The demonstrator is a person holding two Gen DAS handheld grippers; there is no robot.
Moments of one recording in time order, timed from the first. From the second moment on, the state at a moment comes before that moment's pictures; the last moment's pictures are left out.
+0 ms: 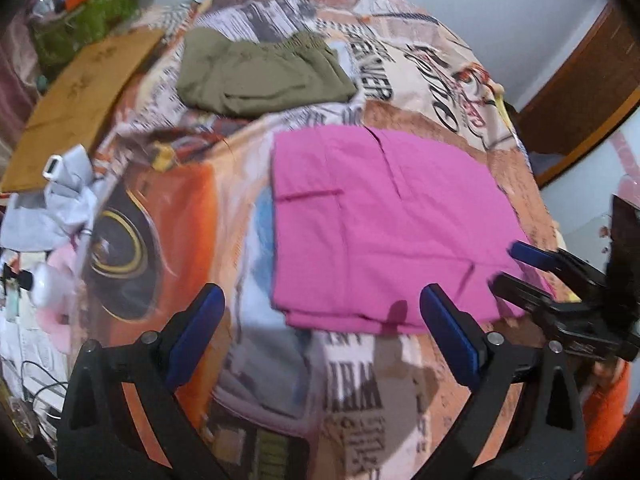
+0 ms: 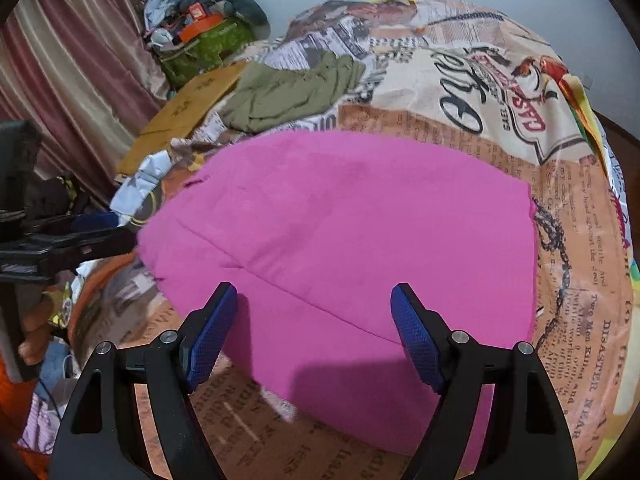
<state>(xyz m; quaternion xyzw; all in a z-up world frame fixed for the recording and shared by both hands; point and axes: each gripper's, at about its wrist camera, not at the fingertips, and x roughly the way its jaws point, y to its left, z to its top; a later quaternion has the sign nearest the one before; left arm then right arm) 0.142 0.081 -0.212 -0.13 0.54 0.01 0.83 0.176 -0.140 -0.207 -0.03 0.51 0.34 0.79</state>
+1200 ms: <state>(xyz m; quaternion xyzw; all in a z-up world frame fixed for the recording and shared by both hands) 0.161 0.068 -0.234 -0.18 0.52 0.04 0.84 0.172 -0.143 -0.214 -0.03 0.50 0.35 0.79</state>
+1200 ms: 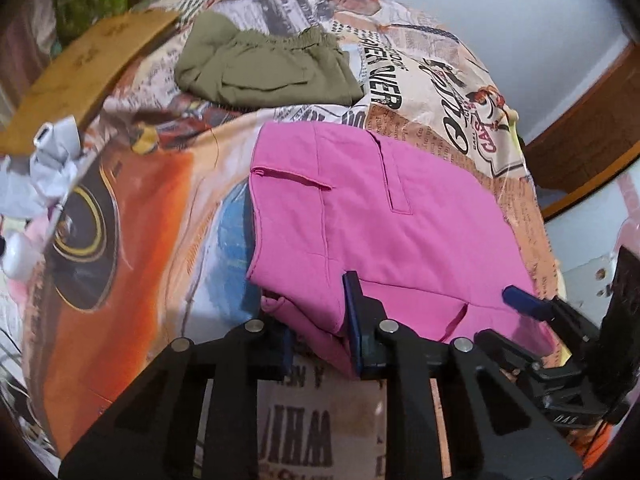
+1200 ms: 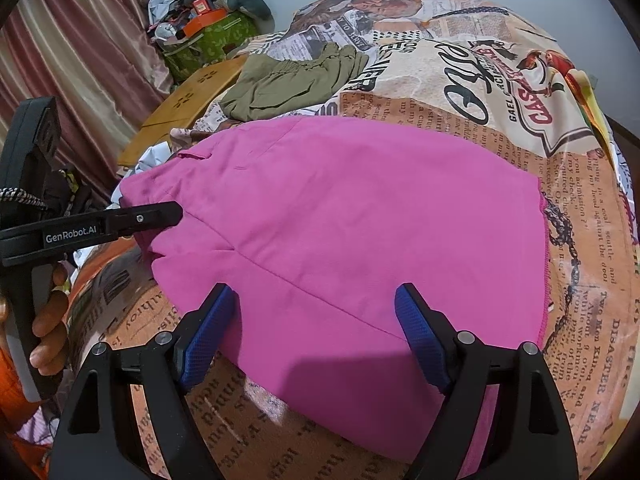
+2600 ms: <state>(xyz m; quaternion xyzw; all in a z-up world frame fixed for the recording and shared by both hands) 0.173 -0.065 -0.131 0.04 0.40 -0.08 0.91 0.166 -0.210 -0.223 0.02 0.51 0.29 0.81</state>
